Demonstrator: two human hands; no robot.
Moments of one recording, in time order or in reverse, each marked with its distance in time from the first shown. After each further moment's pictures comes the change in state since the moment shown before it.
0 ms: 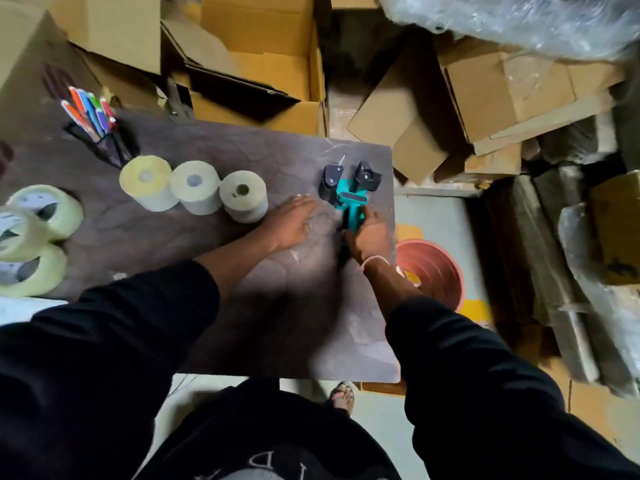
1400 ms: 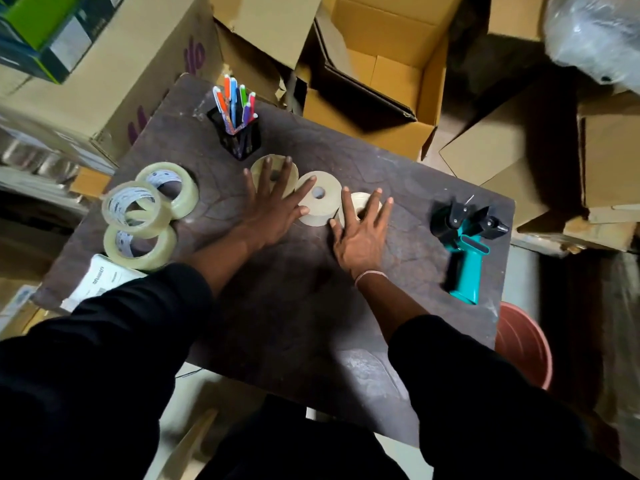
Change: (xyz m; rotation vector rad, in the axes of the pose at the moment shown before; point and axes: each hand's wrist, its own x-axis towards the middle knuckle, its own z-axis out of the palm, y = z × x) left_hand -0.063 -0.247 -0.075 0.436 0.249 -0.296; right_hand -0.013 -0.175 0.174 -0.511 0.043 -0.495
